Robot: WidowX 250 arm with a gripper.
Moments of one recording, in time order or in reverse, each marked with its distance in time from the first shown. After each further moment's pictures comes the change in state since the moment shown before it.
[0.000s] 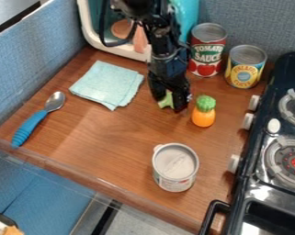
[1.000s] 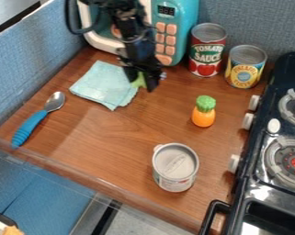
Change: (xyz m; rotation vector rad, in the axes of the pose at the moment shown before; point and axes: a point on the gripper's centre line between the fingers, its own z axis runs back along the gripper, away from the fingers) arm -0.026 0.073 0.035 0.053 -0.082 0.229
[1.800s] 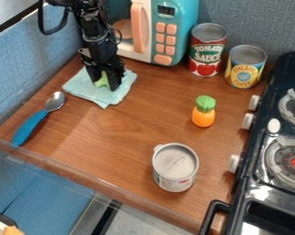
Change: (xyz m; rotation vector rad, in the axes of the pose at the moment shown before) arm -0.024 0.064 -0.010 0.072 0.103 0.095
